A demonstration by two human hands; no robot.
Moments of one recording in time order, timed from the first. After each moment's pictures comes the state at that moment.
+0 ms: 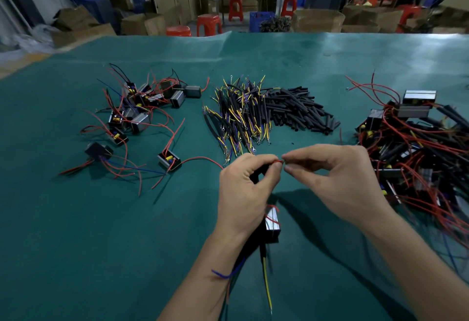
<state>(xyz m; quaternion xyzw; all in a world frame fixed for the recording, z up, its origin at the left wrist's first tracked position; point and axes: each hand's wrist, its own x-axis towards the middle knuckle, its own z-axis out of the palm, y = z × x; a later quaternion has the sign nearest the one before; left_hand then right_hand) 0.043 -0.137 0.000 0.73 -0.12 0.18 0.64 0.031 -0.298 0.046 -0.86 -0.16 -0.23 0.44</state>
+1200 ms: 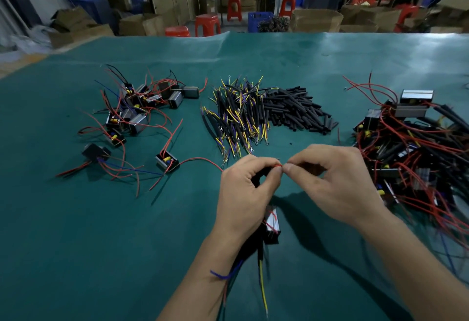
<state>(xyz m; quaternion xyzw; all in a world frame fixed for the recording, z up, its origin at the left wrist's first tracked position) 0.043 -0.137 0.001 0.76 -0.16 0.20 0.60 0.036 -0.300 0.042 -0.89 -0.19 -0.24 0.35</state>
